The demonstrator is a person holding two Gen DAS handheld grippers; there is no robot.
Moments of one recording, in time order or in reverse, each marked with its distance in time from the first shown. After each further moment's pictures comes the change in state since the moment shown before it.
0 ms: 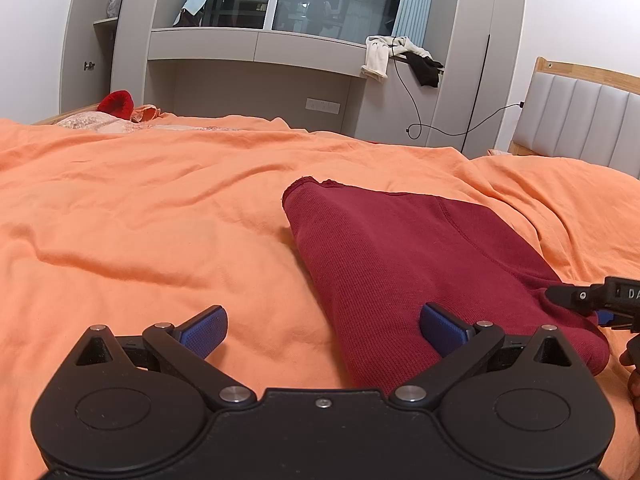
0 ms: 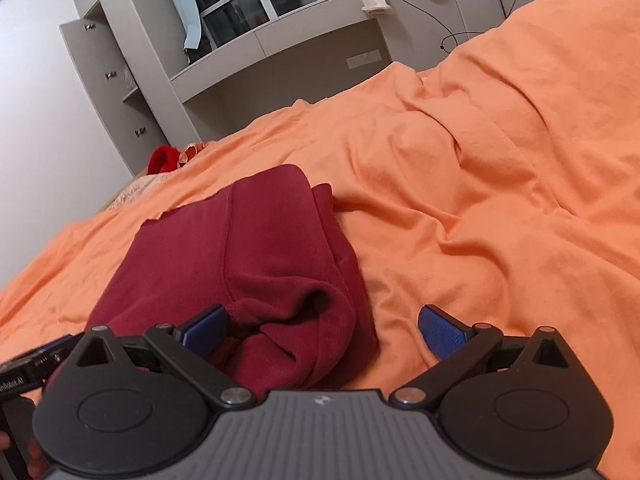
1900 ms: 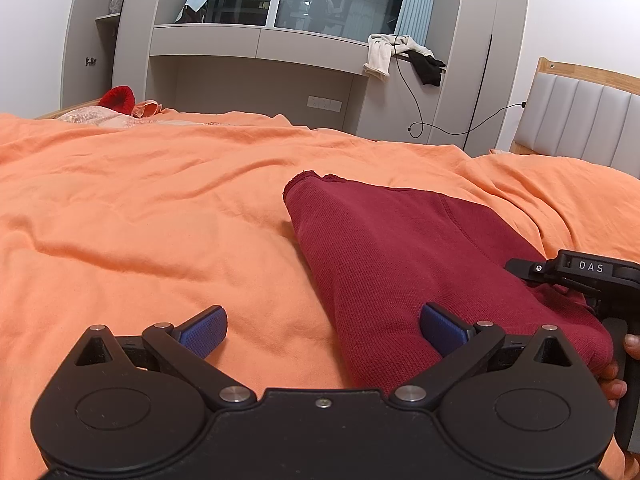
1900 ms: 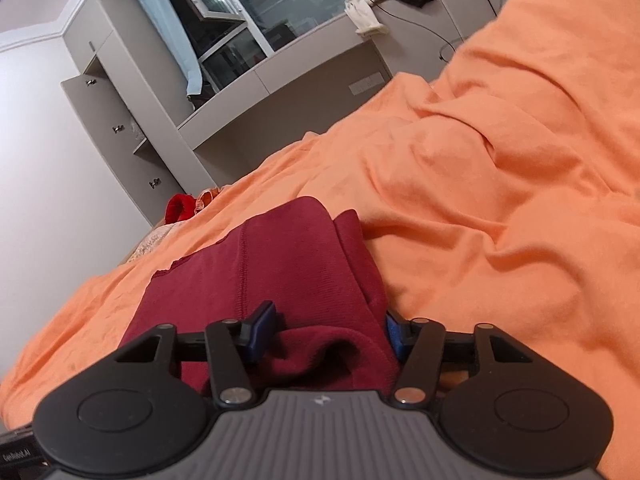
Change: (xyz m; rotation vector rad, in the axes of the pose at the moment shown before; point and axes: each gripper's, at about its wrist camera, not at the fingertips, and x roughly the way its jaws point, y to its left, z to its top) left arm 0.003 0.002 -0.002 -0.011 0.003 -0.001; right arm 0.035 0.006 0.000 0.115 -0.121 0.090
